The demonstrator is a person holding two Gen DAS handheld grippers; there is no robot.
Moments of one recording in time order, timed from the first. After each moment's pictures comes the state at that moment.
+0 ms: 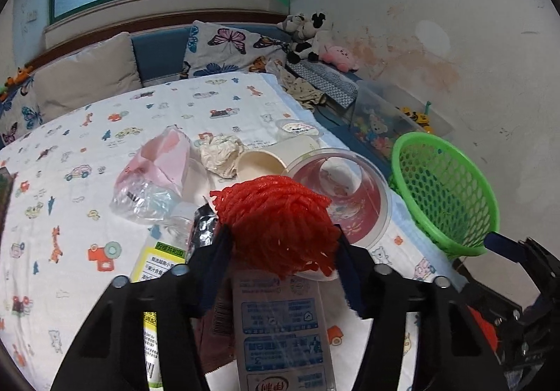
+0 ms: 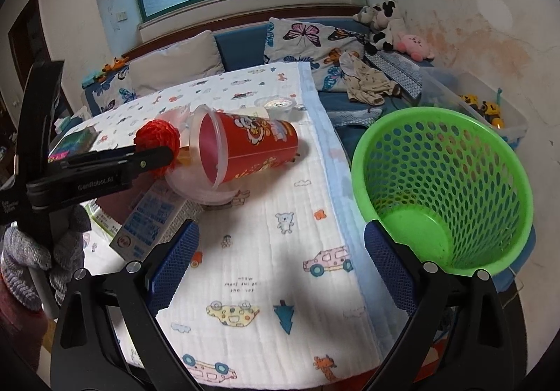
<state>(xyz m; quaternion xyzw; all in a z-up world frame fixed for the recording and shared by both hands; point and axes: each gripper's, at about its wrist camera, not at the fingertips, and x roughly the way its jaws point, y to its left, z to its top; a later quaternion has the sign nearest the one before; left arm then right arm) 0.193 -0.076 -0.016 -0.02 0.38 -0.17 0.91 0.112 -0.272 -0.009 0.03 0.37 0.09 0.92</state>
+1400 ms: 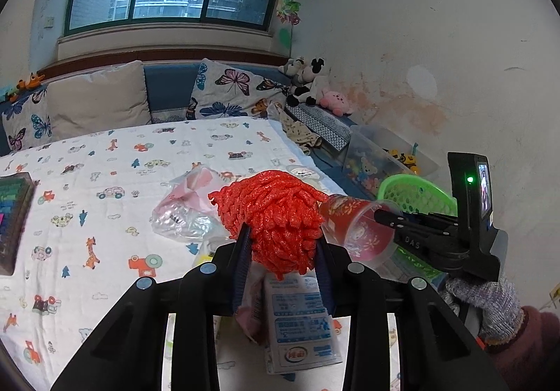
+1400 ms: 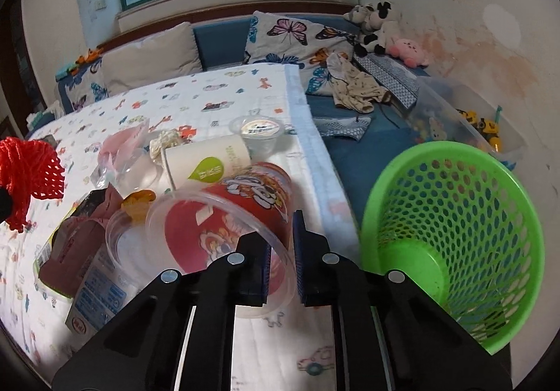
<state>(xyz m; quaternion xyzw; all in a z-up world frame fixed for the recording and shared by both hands) 0.149 -0.022 0.026 -0.05 0.31 -0.18 0.93 0.207 -0.255 -0.023 0.00 0.38 0.05 0.92</state>
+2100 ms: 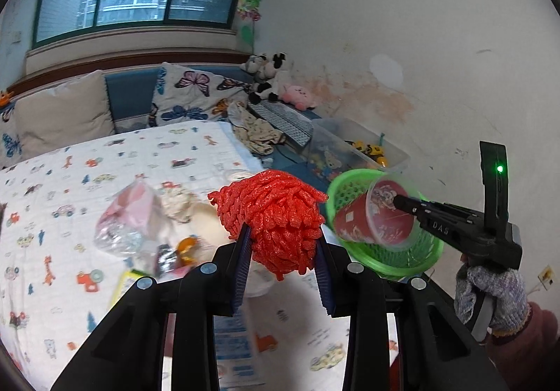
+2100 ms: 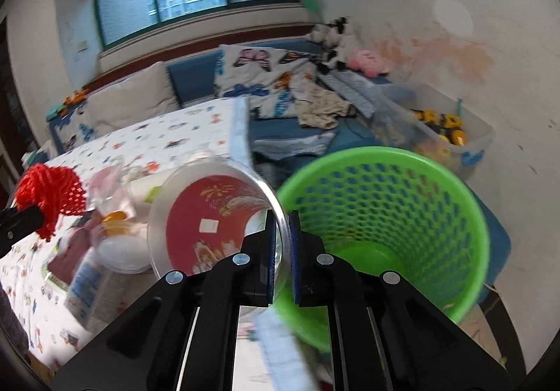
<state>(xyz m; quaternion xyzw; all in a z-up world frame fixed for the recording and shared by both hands) 0.152 -0.098 0.039 -0.03 0.31 -0.24 0.92 0.161 -0.356 0.015 0.04 0.34 0.00 0.94</state>
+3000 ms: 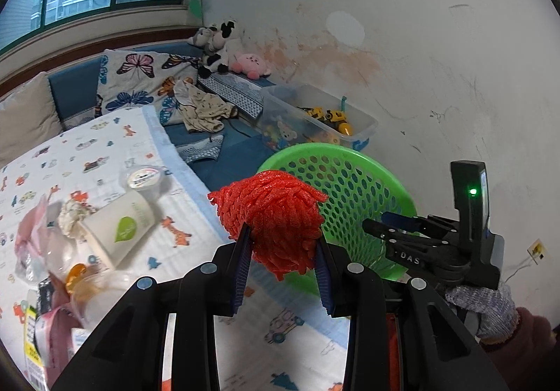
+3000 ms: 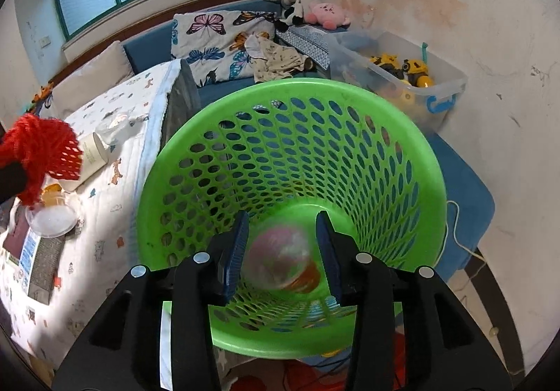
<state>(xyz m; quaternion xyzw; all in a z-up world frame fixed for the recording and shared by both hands) 0.189 -0.224 0.019 0.01 0.36 -0.31 0.88 0.156 -0.450 -0.041 0.07 0.41 -0.04 0.91</state>
